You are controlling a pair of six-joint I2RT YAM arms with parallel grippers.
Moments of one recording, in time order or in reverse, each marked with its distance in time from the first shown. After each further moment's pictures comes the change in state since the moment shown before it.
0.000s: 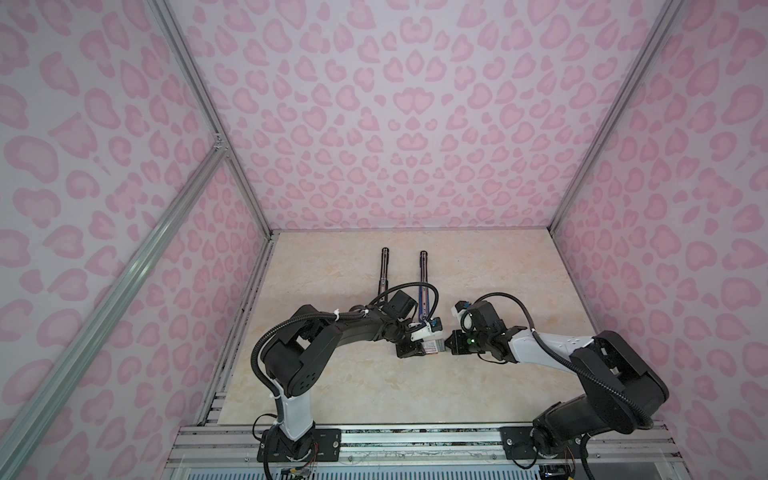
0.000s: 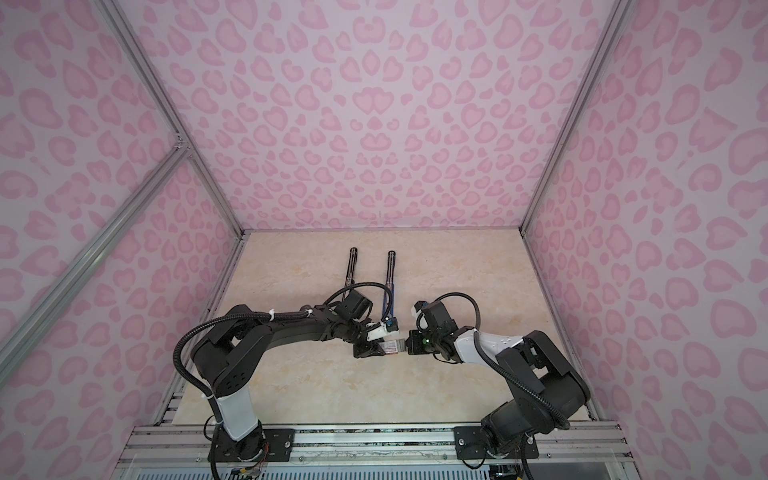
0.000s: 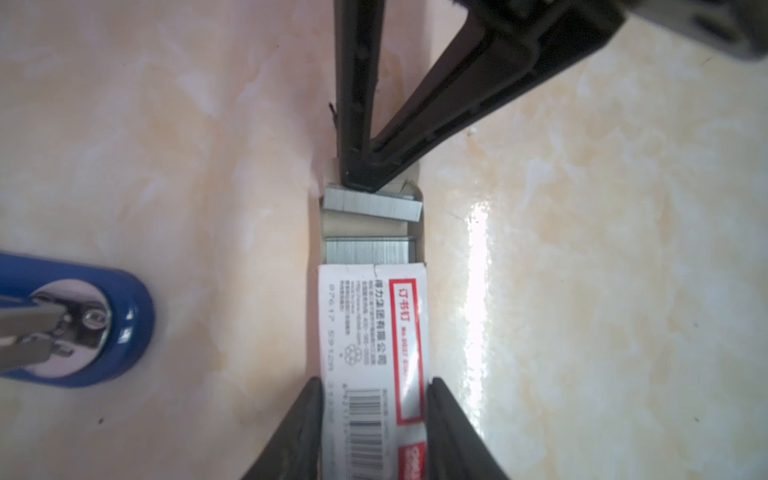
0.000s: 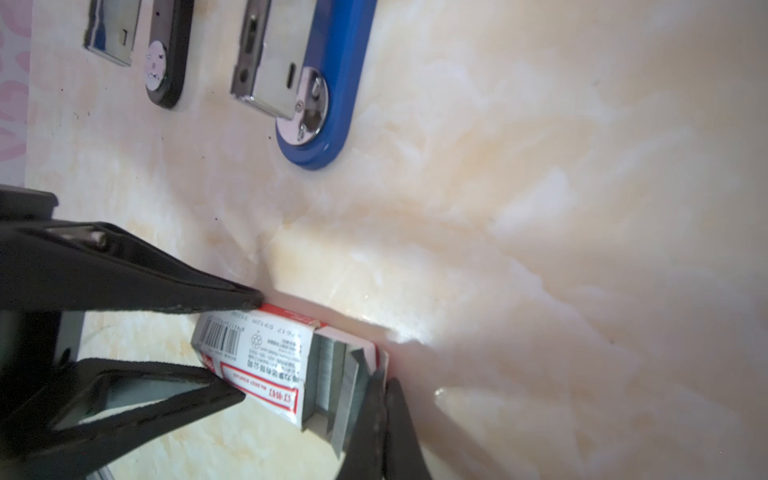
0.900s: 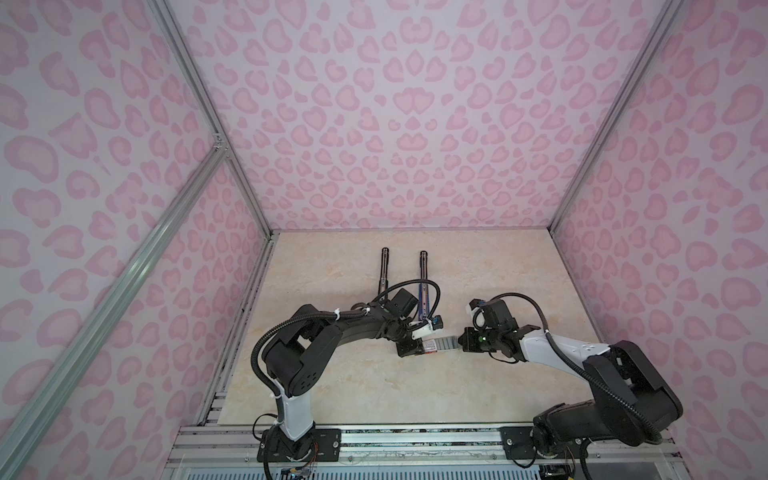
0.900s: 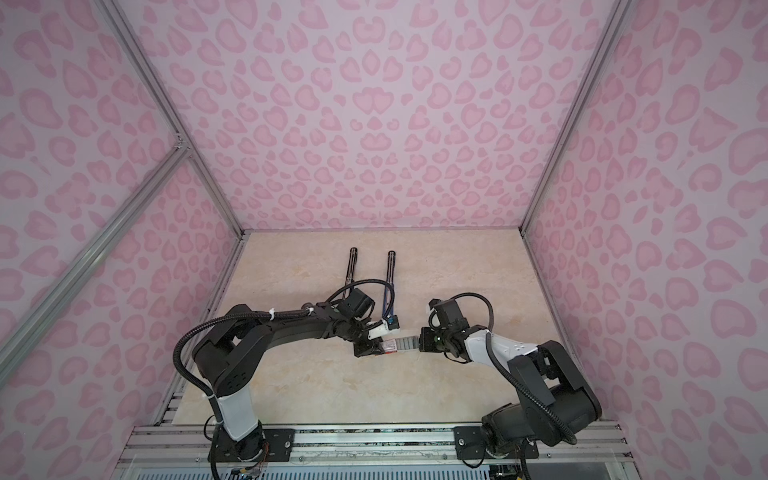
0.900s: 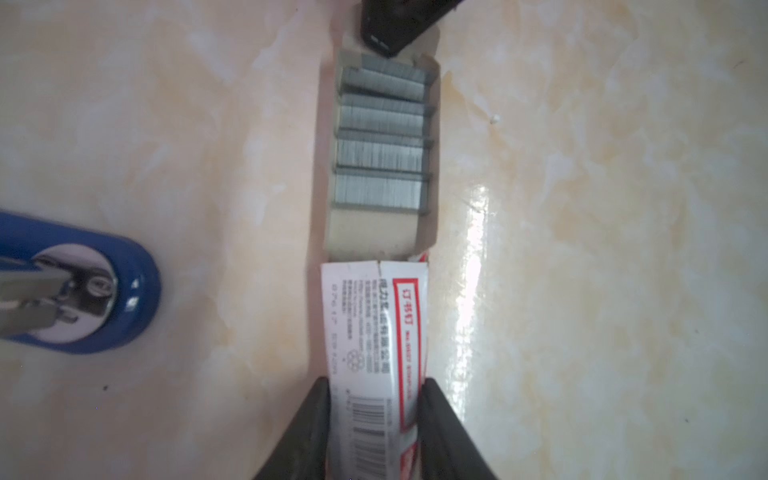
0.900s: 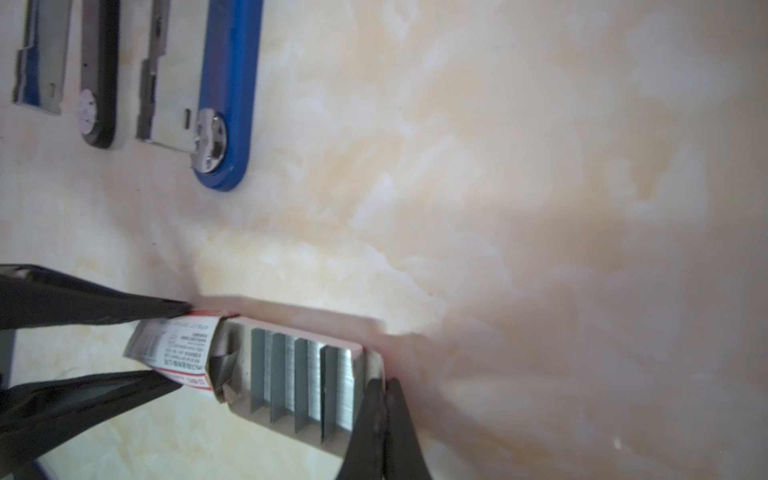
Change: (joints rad) left arm -0.004 0.000 0.044 -0.089 -0.048 -0.069; right arm -0.111 -0.077 -0.016 -0.112 0.066 -0.016
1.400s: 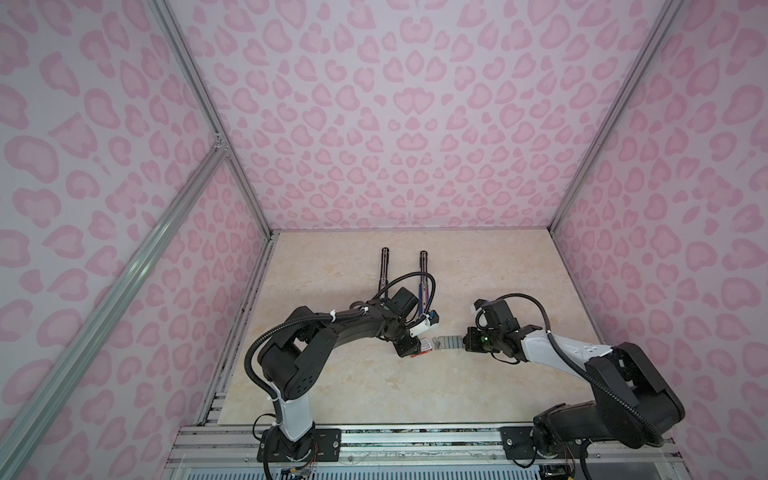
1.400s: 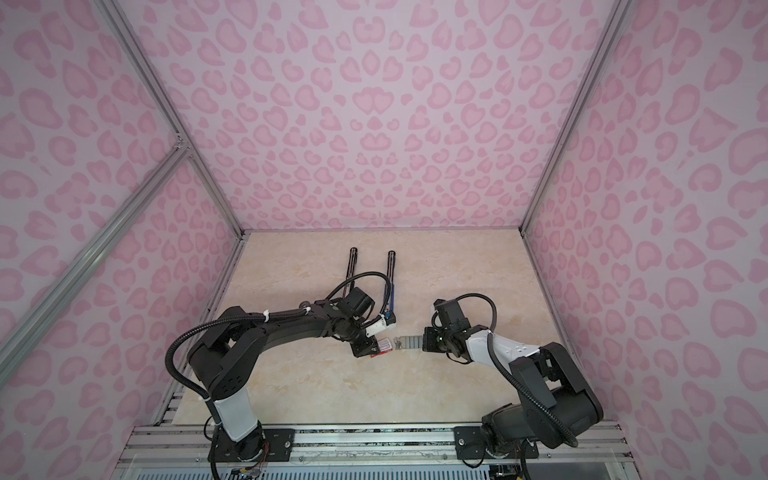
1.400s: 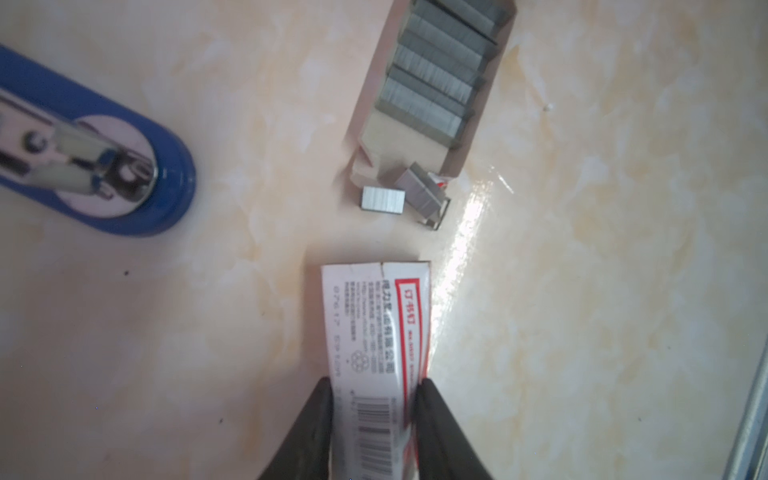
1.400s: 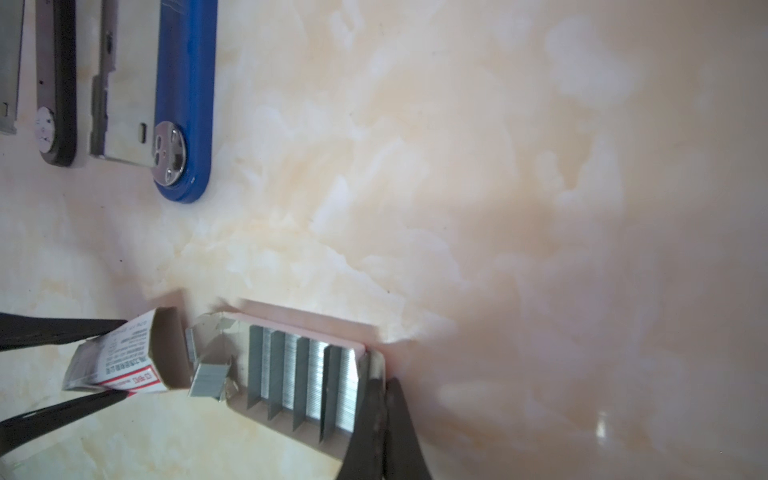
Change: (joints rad) left arm -0.011 -0.051 0.006 -0.109 -0.105 -0.219; right arm -0.001 -0.007 -0.003 -0.012 0.031 0.019
